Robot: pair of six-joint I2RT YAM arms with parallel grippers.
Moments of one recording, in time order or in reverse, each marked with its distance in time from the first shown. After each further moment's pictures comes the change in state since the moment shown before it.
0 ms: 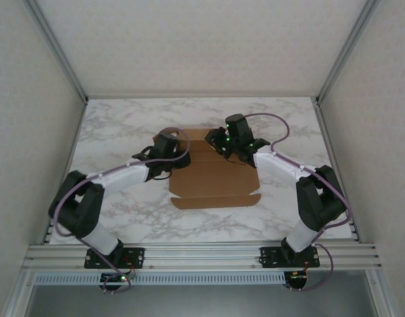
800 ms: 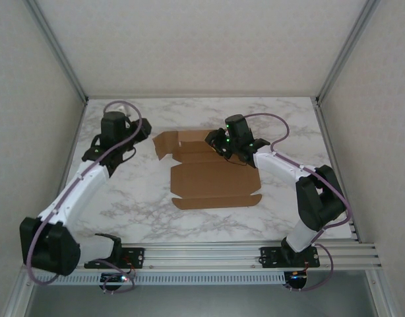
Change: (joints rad) left arm 0.358 -0.282 0.097 -0.084 0.020 -0.007; right arm -0.002 0.001 0.000 -0.020 -0.004 -0.023
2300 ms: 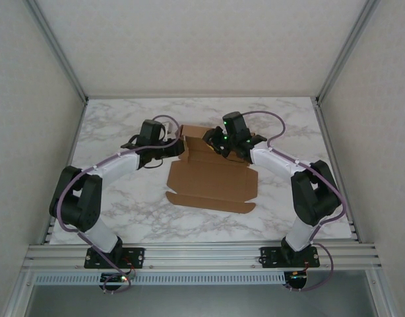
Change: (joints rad) left arm -0.190 0.361 0.007 0.110 0.220 0.182; right arm -0.005 0.064 0.066 -0.025 -0.050 -0.011
